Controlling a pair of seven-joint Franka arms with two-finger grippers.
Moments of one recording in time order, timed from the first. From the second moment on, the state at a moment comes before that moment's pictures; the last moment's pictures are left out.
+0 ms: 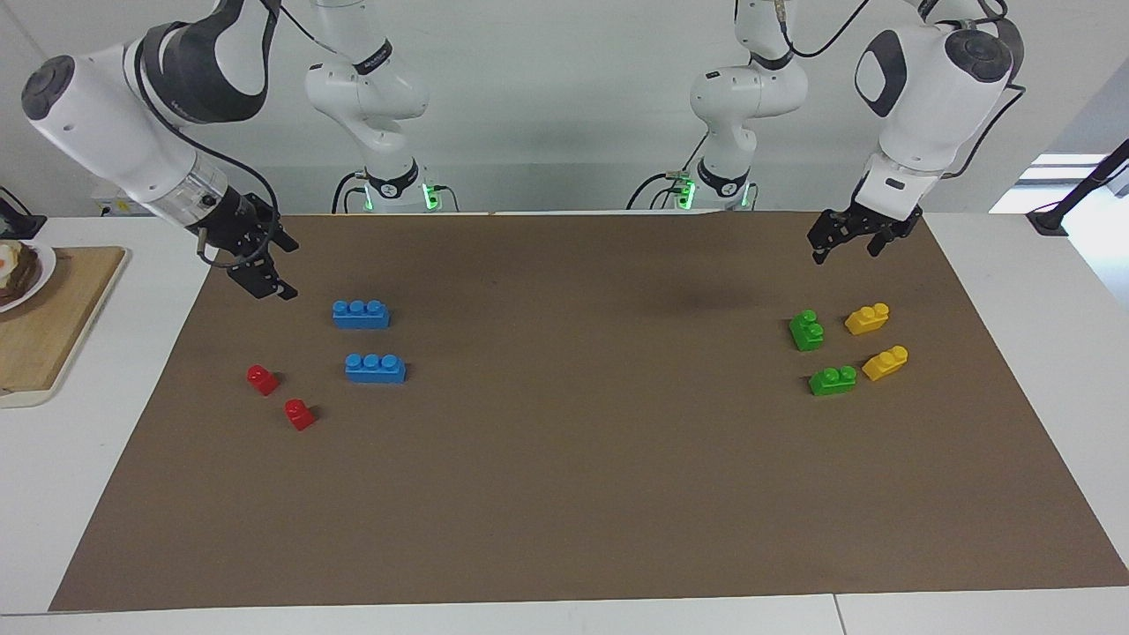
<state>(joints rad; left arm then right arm) 0.07 -0.18 -0.11 -2.04 0.01 1.86 -0.10 -0.12 0.01 -0.06 -1.85 0.30 1.69 1.15</state>
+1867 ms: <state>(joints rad) 0.14 0.04 -0.11 -2.32 0.01 2.37 -0.11 -0.13 0.23 -0.05 -2.02 0.54 2.02 1.13</state>
